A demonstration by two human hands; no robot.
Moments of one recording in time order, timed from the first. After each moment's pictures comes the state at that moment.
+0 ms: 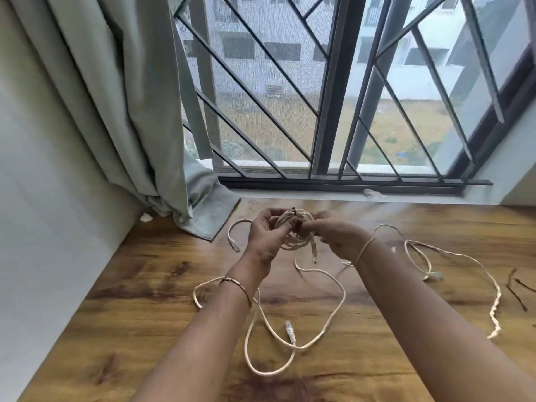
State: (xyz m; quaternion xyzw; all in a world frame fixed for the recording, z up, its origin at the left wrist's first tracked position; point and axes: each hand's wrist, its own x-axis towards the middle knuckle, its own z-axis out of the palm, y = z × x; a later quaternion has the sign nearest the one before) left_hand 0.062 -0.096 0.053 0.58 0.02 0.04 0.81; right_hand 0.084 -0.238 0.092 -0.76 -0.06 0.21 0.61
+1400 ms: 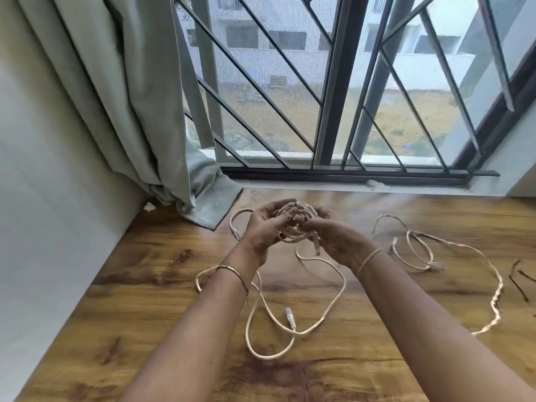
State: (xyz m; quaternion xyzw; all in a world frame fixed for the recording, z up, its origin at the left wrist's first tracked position) left_hand 0.048 -0.090 0.066 0.56 0.03 -0.05 0.83; right_hand 0.068 -0.241 0.066 -0.58 -0.06 0.21 0.79
